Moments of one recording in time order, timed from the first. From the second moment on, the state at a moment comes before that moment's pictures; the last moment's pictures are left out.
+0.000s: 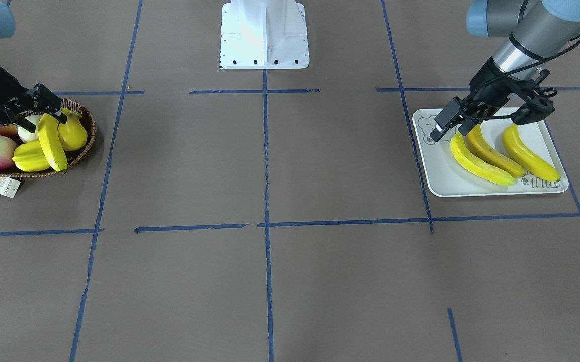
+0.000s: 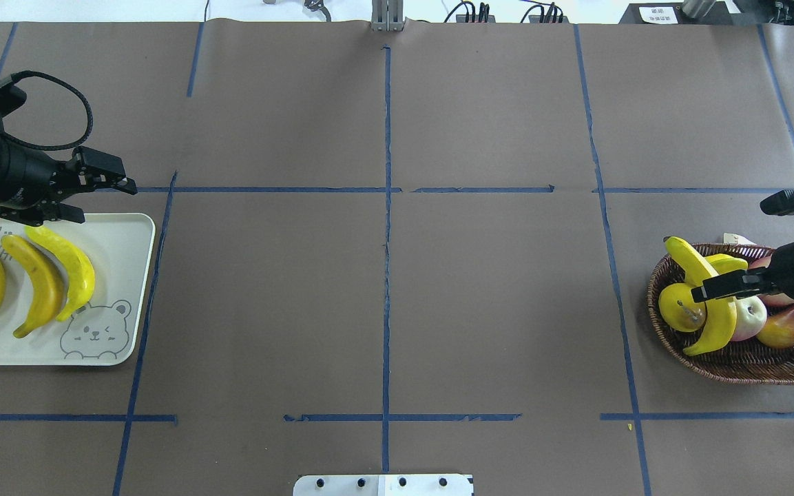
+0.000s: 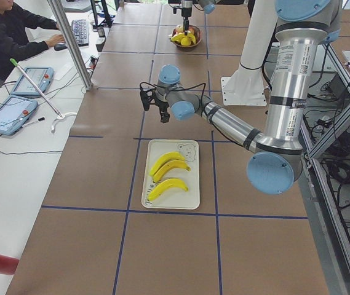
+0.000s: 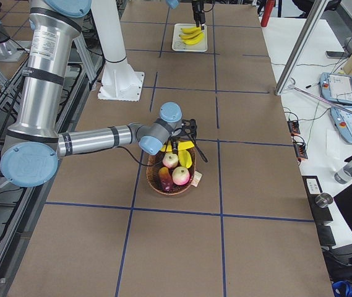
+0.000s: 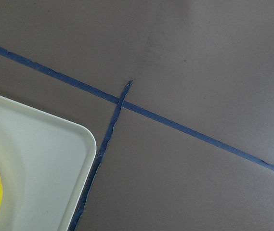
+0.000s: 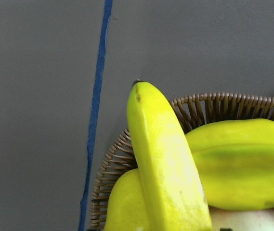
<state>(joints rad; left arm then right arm) -0.93 -1.66 -1.96 -2.05 -2.16 -1.43 0.88 -1.80 1.88 -0.82 2.25 0.91</state>
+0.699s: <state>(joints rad) -0.93 -1.66 -1.96 -2.06 -2.16 -1.43 0.88 -1.80 1.88 -0.82 2.26 0.91</state>
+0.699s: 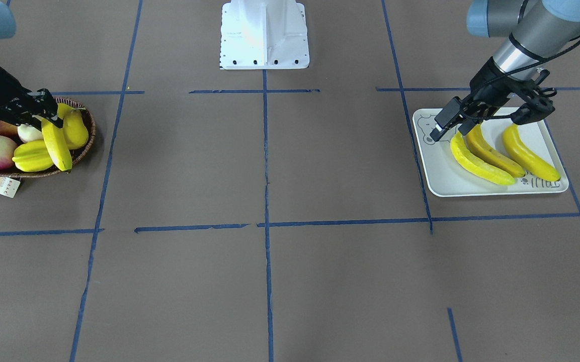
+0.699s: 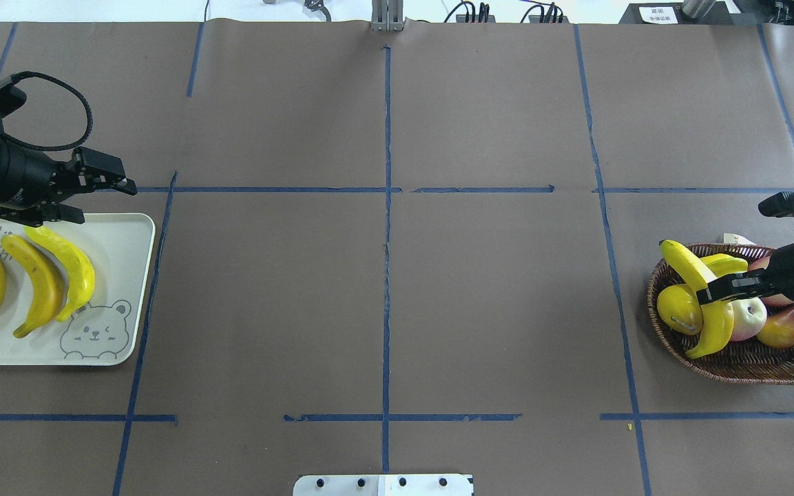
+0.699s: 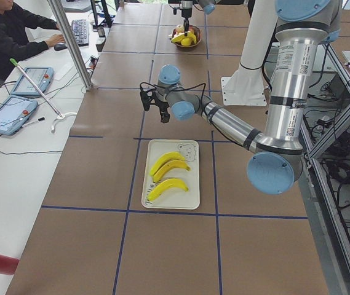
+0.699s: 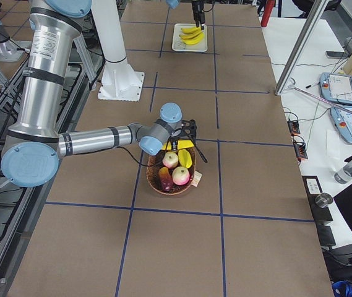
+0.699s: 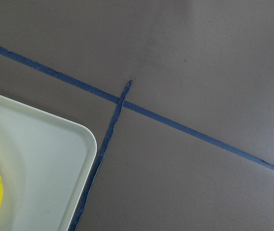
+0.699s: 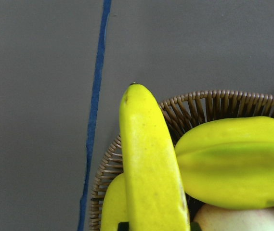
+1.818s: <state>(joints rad) -0.92 -1.66 -1.96 -2.06 -2.16 -1.43 0.97 -1.68 1.99 -0.83 2.43 0.97</state>
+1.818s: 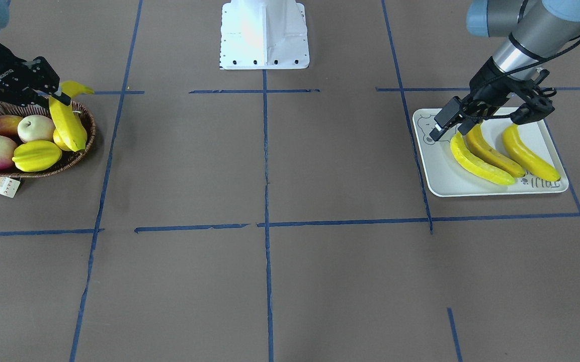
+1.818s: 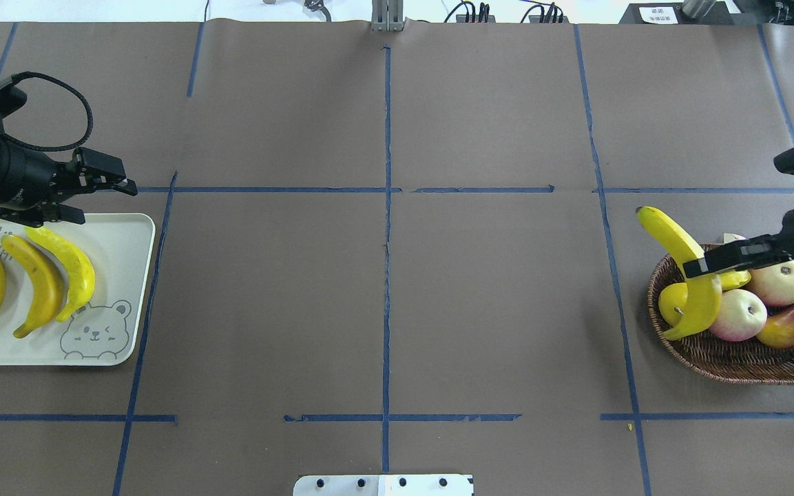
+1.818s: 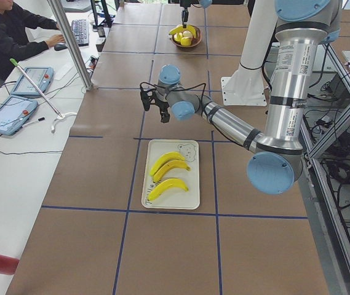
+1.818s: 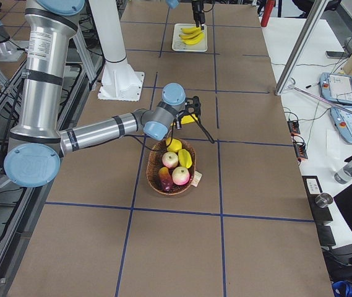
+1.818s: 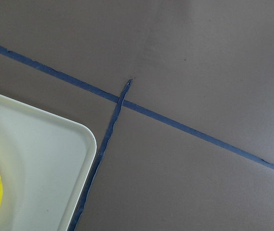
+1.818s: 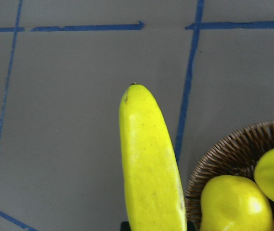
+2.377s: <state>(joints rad) -0.88 -1.77 -1.94 -2.11 -2.16 -1.55 0.72 -1.33 1.95 -0.84 2.15 1.34</state>
